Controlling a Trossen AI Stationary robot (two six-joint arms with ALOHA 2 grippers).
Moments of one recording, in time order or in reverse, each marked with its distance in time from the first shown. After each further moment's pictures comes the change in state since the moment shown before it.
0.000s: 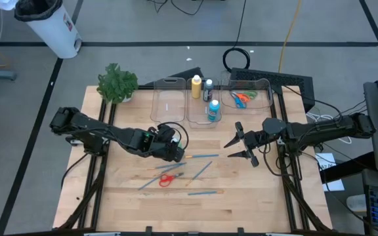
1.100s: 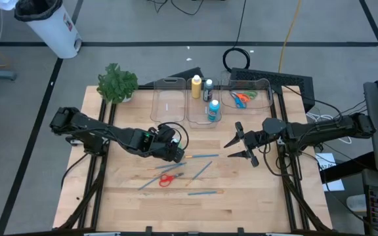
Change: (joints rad) left arm 0.000 0.000 0.000 0.000 0.016 0.005; right arm 0.000 0.000 0.000 0.000 0.000 0.000
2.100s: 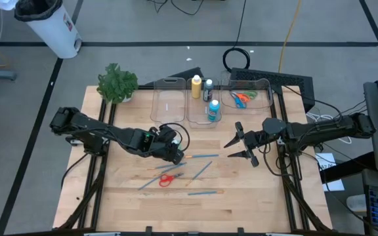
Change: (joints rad) left arm 0.000 0.000 0.000 0.007 0.026 0.074; right arm 0.000 0.000 0.000 0.000 0.000 0.000
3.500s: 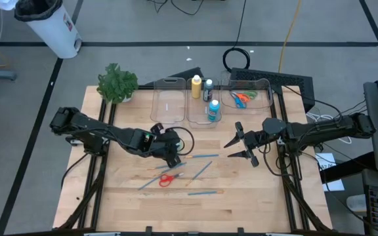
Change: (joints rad) left arm 0.000 0.000 0.000 0.024 -0.002 0.404; right arm 0.000 0.000 0.000 0.000 0.000 0.000
